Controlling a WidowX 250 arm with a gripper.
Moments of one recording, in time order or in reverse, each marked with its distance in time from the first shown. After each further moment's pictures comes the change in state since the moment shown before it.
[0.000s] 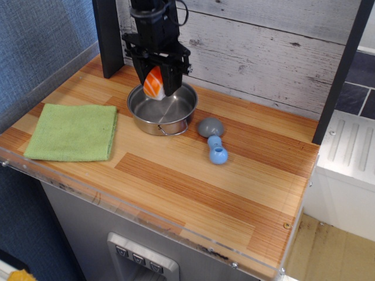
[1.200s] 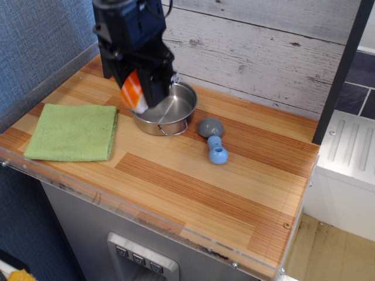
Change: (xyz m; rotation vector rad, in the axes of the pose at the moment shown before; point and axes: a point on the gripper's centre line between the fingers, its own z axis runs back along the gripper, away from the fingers) arm -0.078 -0.048 0.061 0.015 -0.073 -0.113
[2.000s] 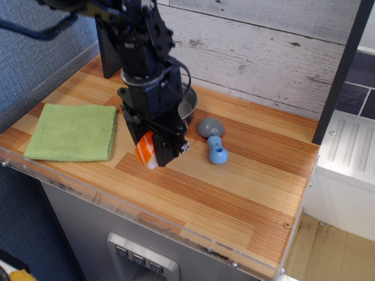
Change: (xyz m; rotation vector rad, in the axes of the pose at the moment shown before) arm -0.018 -0.017 -0.067 -0.014 0.098 -0.096
